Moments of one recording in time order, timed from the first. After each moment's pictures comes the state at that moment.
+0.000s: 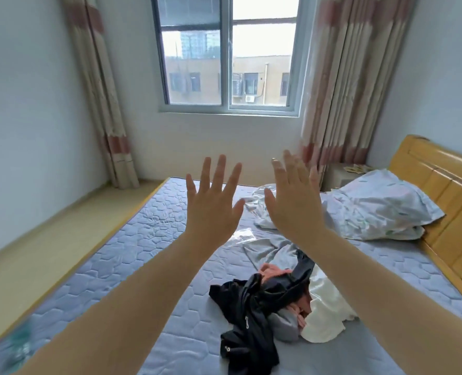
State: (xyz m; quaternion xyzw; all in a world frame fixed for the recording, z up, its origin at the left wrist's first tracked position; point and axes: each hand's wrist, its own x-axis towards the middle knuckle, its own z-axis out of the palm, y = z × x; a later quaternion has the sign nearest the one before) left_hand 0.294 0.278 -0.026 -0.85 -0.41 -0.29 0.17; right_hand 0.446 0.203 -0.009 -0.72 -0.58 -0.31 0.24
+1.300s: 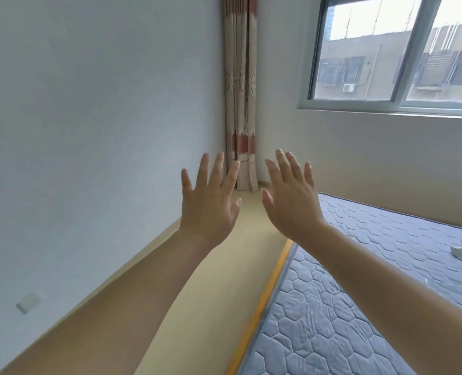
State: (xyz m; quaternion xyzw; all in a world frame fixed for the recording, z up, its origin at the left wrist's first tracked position) left_hand -0.384 0.873 -0.001 -0.78 -0.56 -0.18 0.23; right_hand -0.211 0.875 -0.004 -0.61 -0.72 -0.23 0.24
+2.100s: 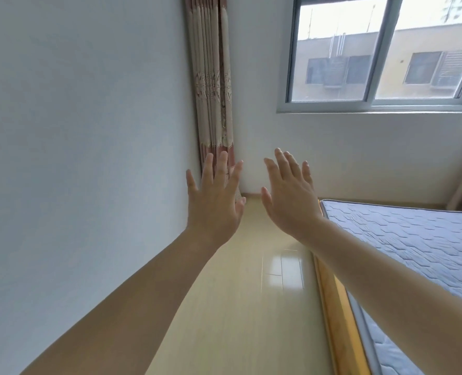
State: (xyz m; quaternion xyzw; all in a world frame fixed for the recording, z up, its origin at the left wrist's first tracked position) left_hand -0.683 1.330 0.001 -0.85 -0.42 -0.24 0.18; right_hand -0.529 1.277 0.006 -0.72 -0.62 -0.24 0.20
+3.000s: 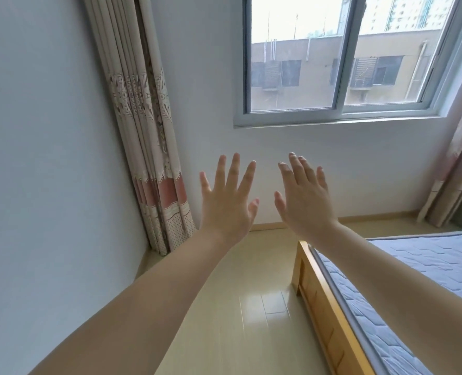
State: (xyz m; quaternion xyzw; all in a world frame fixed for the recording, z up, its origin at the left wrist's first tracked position) left_hand -0.340 1.863 -0.014 -0.91 -0.29 -0.26 0.13; right_hand -0.204 1.768 -0.017 -0.79 -0.50 -0.30 0.17
